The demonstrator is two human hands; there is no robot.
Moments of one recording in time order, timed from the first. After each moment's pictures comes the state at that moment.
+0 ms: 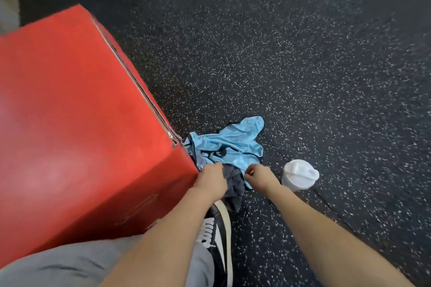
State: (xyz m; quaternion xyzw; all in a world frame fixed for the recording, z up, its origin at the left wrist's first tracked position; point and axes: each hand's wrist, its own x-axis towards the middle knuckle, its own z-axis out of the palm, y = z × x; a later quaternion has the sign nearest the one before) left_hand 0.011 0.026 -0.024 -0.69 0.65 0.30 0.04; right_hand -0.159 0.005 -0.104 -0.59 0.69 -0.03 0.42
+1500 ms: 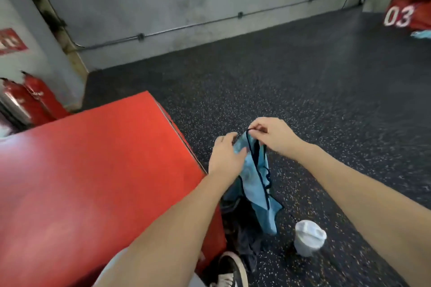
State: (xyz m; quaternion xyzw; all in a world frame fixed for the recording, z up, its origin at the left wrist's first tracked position) left_hand 0.014 -0.009 0.196 -0.67 0.63 0.23 -0.32; right_hand -0.154 -0.062 0.226 -0.77 0.51 -0.29 0.26
